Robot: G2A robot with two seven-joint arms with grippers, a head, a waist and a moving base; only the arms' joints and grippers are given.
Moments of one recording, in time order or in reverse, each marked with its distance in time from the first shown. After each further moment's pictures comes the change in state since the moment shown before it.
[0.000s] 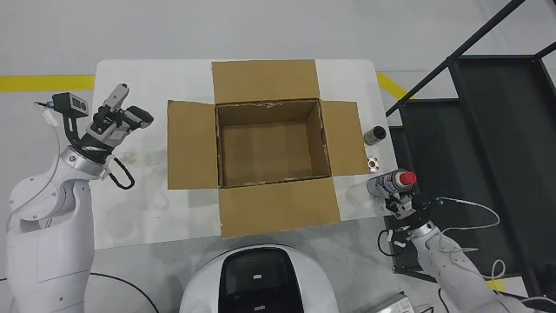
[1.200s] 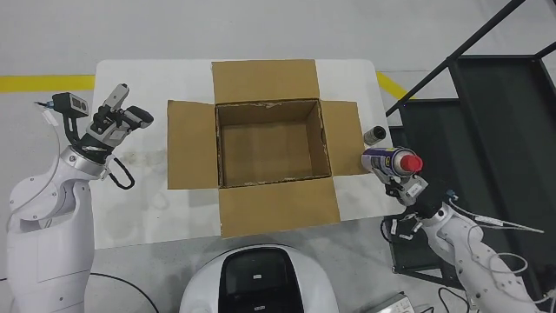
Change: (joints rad) left arm 0.000 0.000 0.000 0.000 0.000 0.000 0.000; right arm -0.451 0.178 0.317 -1.050 -0.020 0.199 0.341
